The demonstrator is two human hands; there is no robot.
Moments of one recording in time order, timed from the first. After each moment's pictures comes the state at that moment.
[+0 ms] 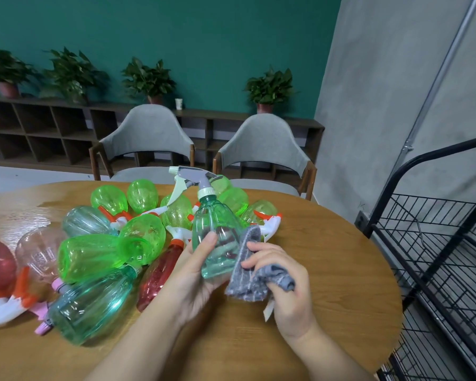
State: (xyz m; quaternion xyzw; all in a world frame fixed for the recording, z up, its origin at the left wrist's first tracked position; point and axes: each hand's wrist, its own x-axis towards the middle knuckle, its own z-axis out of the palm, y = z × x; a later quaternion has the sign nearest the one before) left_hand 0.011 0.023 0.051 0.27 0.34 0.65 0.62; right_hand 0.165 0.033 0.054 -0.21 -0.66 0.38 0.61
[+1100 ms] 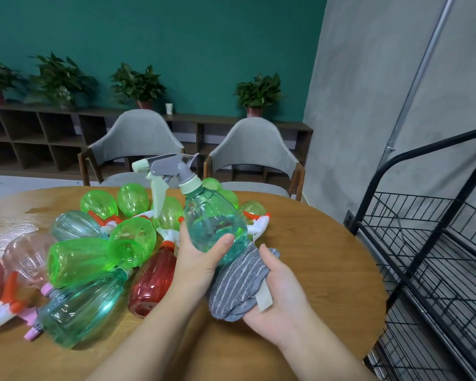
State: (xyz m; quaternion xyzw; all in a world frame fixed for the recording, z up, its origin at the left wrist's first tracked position) left_hand 0.033 0.037 0.050 0.43 0.41 0.72 0.37; right_hand 0.163 0.007 0.095 -0.27 -0.12 0.86 0.41
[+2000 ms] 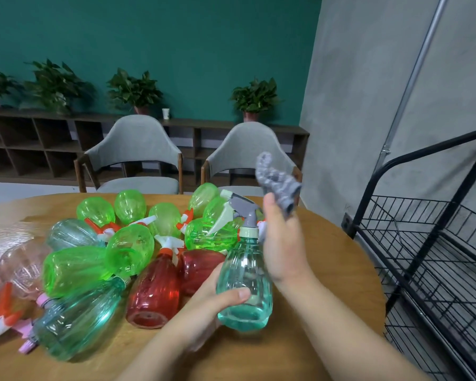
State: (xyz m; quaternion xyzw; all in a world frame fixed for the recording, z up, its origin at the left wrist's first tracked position) left_hand 0.039 0.006 0.031 0.47 0.38 0.50 0.62; right_hand 0.156 0.034 0.140 -0.36 -0.60 0.40 0.60
